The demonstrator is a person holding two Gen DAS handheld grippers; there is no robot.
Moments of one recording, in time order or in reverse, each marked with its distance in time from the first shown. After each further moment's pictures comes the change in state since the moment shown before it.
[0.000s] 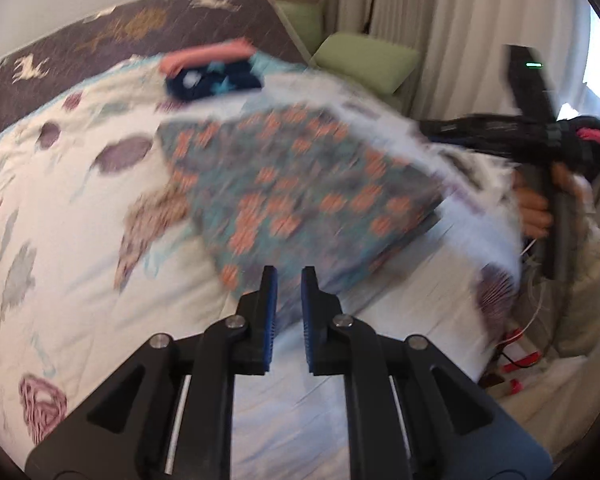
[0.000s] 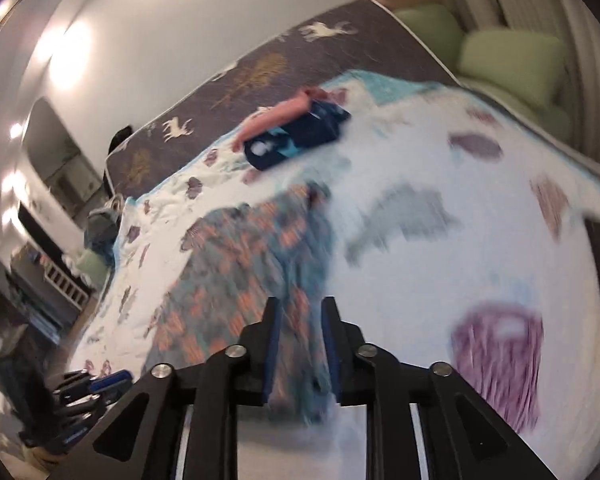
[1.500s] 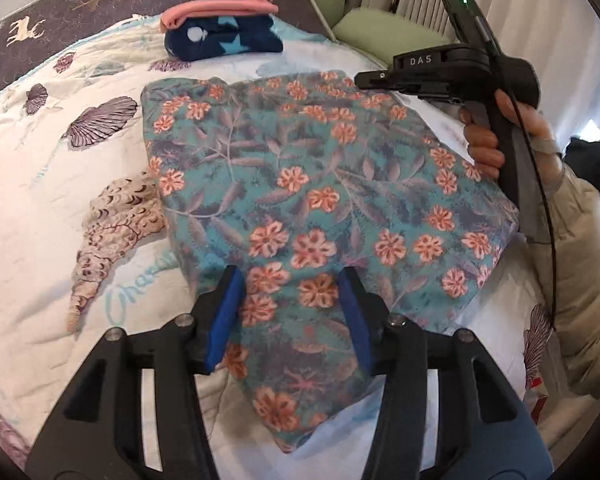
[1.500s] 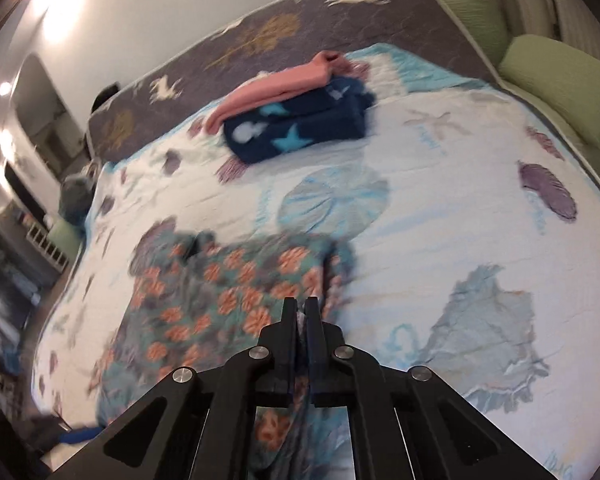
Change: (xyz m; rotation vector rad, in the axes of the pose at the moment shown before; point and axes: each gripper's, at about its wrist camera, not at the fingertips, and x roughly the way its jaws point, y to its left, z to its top) left arm 0.088 0.031 0.020 -0.091 0.103 0.012; right arm 0.138 -0.021 0.077 -0.004 0.074 -0.044
